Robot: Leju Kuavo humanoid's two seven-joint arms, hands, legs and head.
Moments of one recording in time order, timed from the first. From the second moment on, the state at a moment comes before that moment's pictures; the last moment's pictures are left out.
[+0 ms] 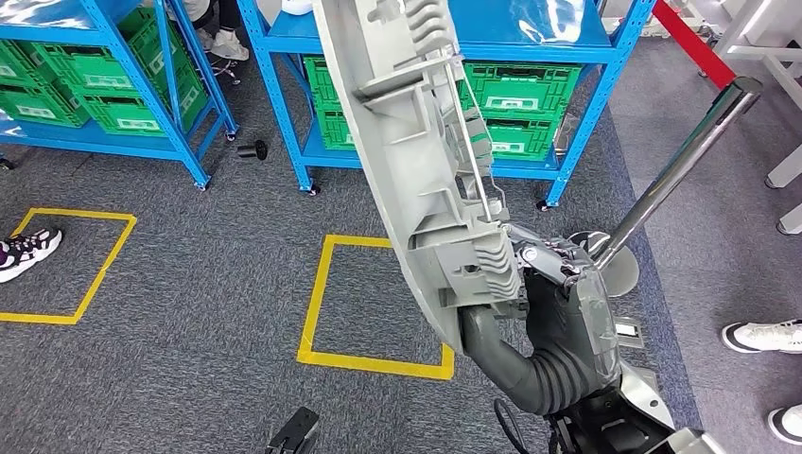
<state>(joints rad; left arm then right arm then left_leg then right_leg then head) -0.15 0.07 -1.32 -0.44 0.90 0.30 0.02 -0.43 -0.23 0.99 -2.06 -0.07 -0.33 -0.13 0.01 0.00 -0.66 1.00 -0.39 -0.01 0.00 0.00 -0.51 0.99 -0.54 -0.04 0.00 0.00</state>
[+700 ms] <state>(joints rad) -0.15 0.06 -1.32 -0.42 0.90 0.30 0.02 -0.43 -0.23 0.99 -2.05 -0.08 -0.32 -0.13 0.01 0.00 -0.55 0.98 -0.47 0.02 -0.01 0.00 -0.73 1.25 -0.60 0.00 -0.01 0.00</state>
